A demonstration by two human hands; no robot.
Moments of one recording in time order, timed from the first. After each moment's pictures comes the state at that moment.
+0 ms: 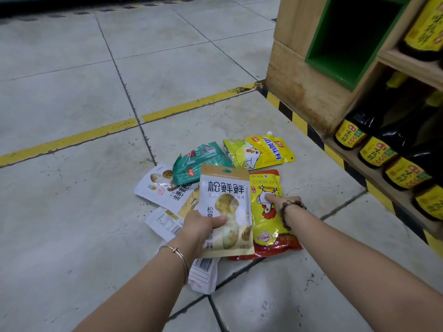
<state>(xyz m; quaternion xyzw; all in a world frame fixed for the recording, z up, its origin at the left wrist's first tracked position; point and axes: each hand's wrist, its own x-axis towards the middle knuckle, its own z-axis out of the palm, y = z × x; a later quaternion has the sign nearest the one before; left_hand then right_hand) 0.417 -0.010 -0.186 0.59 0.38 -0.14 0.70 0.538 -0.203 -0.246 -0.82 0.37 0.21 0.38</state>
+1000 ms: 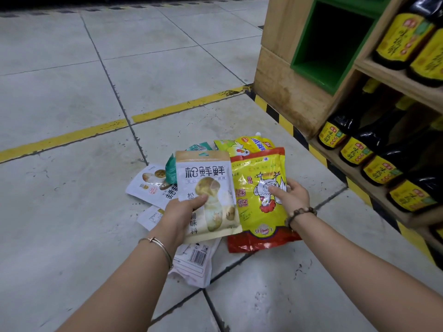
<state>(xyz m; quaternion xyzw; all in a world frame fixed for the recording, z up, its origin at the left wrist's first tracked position) 0.420 0.015 -0.170 0.55 0.36 -0.10 0.75 0.497 -0.224 -0.194 -0.78 0.16 0.04 0.60</state>
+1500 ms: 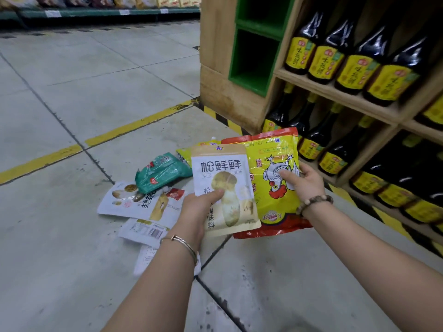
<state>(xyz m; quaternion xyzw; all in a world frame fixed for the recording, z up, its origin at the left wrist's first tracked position) 0.388 -0.045 -0.121 0.56 0.22 -0.16 0.78 0.401 -0.274 -0.102 -0.72 0.20 -0.12 0.65</state>
